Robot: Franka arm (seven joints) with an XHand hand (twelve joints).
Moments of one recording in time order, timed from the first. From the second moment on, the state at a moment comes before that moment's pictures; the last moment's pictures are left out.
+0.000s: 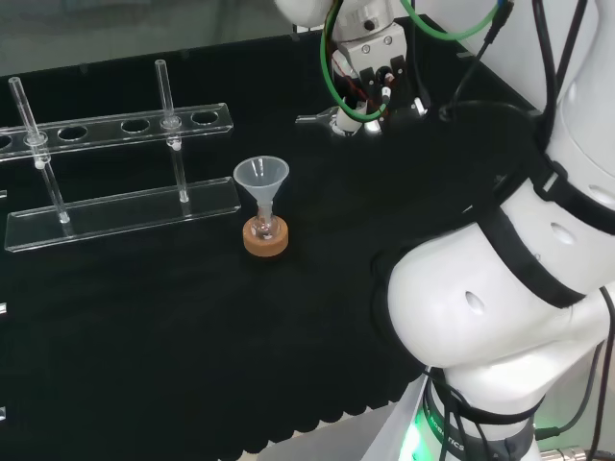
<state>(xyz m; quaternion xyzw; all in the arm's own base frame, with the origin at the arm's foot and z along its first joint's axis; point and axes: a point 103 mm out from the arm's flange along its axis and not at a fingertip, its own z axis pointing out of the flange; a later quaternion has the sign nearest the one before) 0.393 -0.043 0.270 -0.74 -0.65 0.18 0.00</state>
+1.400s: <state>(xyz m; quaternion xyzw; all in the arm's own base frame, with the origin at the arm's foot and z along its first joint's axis) 0.385 0.005 0.263 -0.70 -0.66 0.28 -0.02</state>
